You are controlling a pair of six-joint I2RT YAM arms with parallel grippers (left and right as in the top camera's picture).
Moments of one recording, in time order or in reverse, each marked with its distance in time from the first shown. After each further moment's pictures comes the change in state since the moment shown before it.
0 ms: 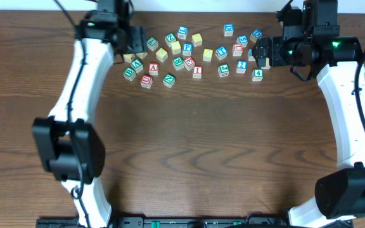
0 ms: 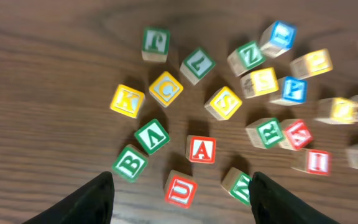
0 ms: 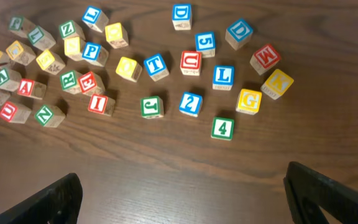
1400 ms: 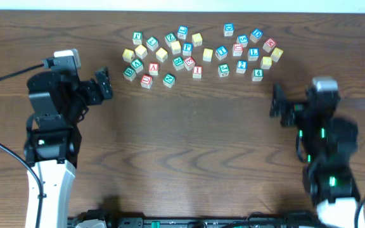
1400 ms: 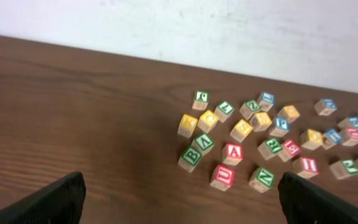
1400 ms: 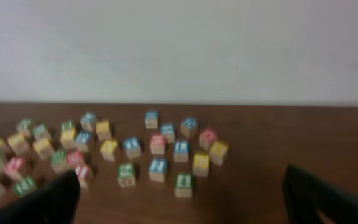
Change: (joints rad) left arm 0.238 -0.896 -0.906 0.528 0.098 0.095; right arm 0.009 -0.880 -1.038 0.879 0.182 0.067
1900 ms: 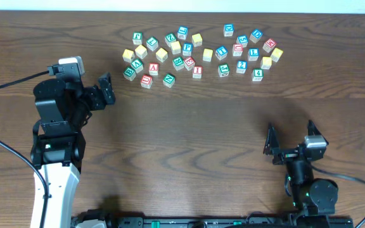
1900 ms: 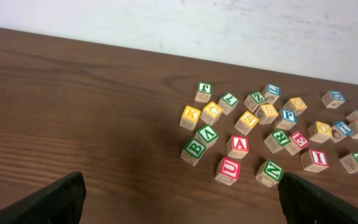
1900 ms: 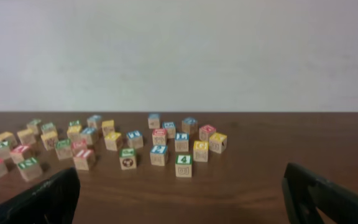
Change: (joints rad) left arm 0.000 -0.023 -0.138 0.122 0.000 0.005; right arm 0.000 -0.720 -0.637 0.176 0.002 0.001
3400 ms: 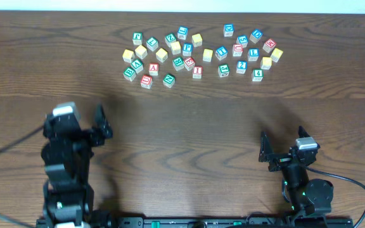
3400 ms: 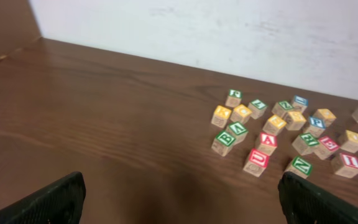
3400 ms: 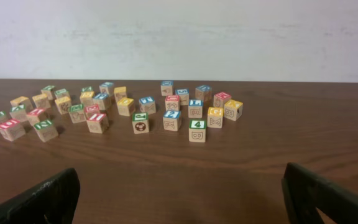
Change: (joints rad) left arm 0.000 -0.439 -0.336 0.052 -0.150 -0.019; right arm 0.000 -0.119 -0.034 -0.194 -0.064 0.000
